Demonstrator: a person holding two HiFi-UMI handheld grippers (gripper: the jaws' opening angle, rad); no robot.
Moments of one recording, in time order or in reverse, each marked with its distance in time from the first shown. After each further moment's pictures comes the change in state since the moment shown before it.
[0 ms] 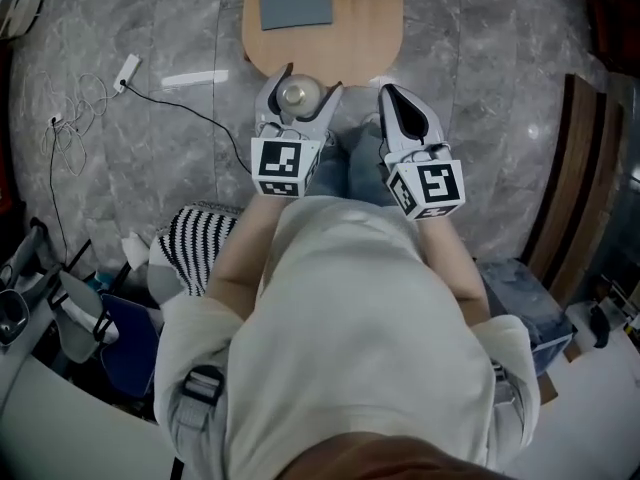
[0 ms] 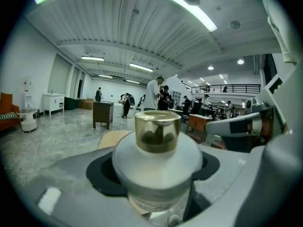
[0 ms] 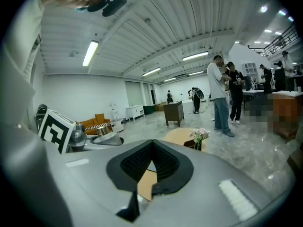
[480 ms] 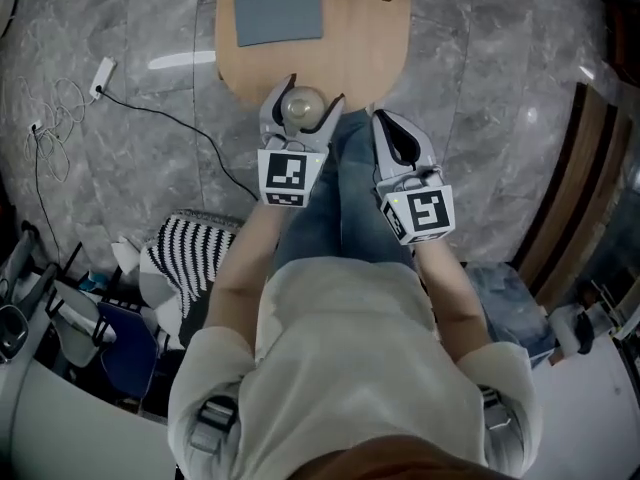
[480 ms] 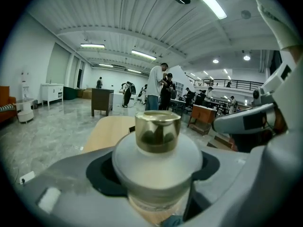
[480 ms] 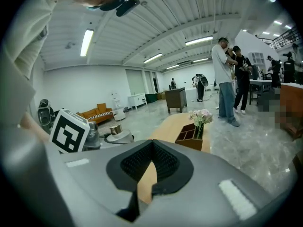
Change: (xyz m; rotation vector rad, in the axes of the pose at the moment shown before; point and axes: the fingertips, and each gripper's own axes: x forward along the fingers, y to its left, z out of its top) left arm 0.143 0.033 -0.102 -0.026 0.118 0.000; right arm 0.097 -0.078 -0.094 0.001 0.153 0.053
